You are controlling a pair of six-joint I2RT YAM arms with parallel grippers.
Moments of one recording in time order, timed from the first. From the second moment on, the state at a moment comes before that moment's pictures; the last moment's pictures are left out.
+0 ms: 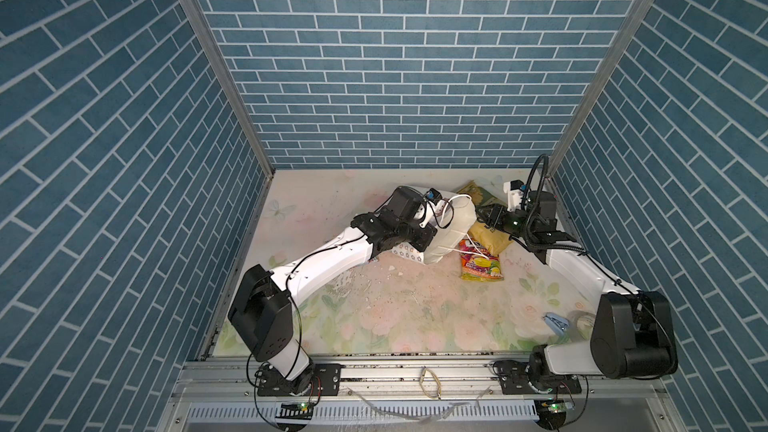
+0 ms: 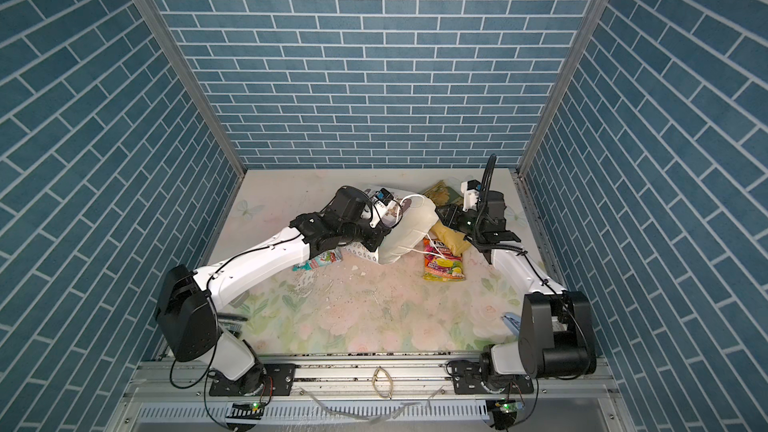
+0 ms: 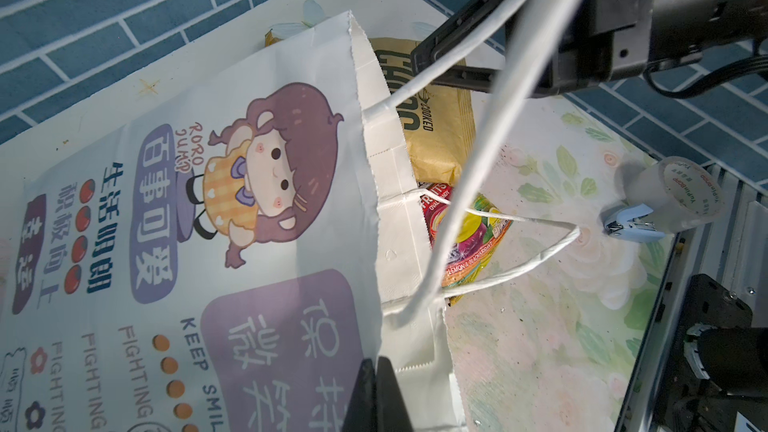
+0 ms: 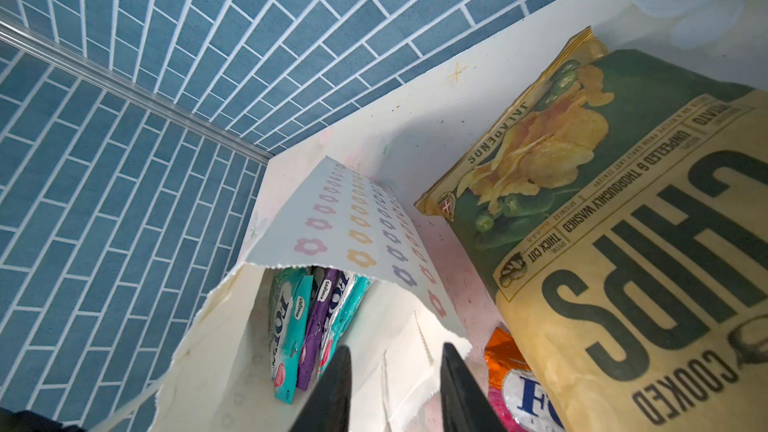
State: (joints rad) left arm -0.78 1.61 1.36 -0.44 0.17 -0.06; right arm 0.14 1.40 0.88 0.01 -0.56 0.50
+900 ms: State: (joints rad) left arm -0.77 1.62 1.39 -0.48 0.19 -0.06; right arm 0.24 1.58 0.96 0.01 -0.37 0.29
